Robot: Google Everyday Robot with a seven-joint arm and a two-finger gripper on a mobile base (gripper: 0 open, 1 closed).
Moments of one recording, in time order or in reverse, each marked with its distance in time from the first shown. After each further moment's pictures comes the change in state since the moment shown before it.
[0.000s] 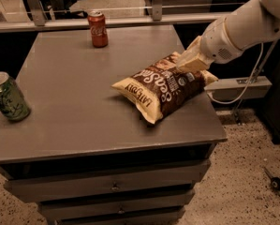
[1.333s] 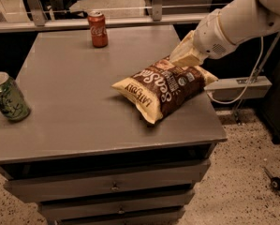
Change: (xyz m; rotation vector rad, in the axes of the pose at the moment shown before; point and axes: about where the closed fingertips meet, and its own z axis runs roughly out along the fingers) arm -0.025 0.002 0.001 -0.001 -0.023 -0.059
